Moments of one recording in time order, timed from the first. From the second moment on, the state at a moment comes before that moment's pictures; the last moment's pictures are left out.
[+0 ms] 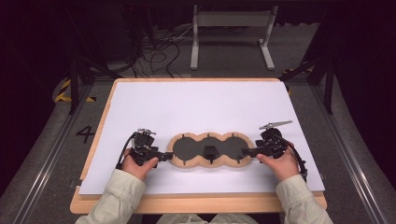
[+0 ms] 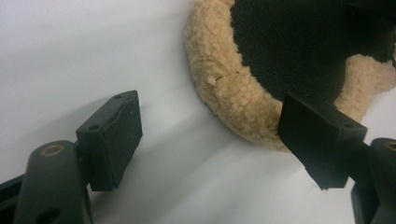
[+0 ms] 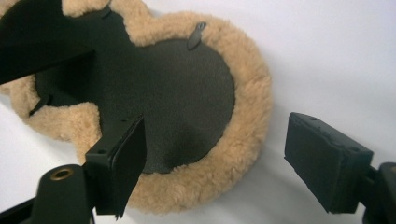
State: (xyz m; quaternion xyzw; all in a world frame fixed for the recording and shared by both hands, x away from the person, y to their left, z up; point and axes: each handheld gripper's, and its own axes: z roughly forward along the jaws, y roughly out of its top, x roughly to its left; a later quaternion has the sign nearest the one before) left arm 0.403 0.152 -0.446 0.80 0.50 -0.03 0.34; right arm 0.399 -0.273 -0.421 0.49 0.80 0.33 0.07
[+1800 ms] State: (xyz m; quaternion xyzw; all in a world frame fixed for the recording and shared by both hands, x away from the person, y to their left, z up) left arm 0.412 0.129 -0.445 0.76 0.53 -0.13 0.35; right arm 0.402 -0.262 -0.433 0.56 0.77 0.31 0.01
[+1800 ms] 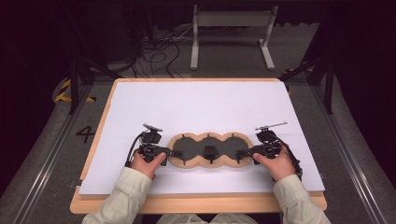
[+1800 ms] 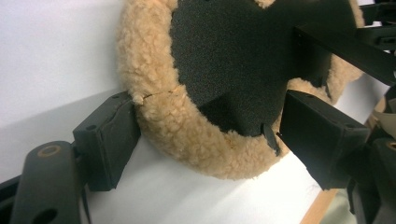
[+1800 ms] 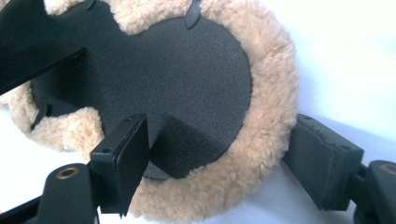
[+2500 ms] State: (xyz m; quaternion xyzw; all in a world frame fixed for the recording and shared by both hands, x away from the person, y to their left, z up) left arm 0.406 0.125 -0.441 0.76 0.55 -0.08 0.33; right arm 0.397 -0.275 -0.426 0.59 0.73 0.34 0.01
